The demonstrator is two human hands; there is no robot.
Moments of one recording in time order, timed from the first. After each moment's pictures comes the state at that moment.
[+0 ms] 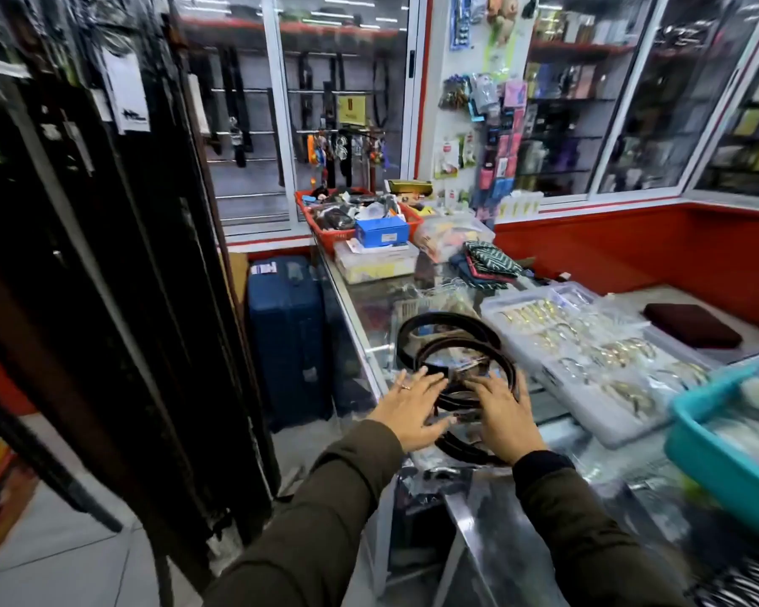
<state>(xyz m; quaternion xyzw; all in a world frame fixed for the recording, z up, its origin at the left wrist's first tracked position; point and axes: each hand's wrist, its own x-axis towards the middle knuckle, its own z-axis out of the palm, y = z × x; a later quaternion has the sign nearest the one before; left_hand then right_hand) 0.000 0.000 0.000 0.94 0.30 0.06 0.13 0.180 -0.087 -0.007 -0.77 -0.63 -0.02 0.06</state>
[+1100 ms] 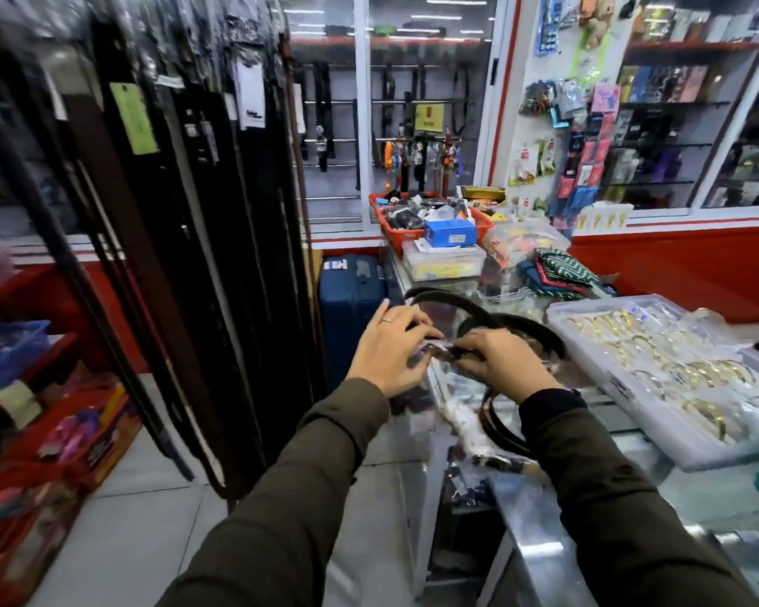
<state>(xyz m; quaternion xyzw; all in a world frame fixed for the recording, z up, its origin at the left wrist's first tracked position) -0.101 -0.002 0.065 0.87 0.35 0.34 -0.08 0.102 -0.052 0.086 -0.61 -0.77 -0.02 0.19</state>
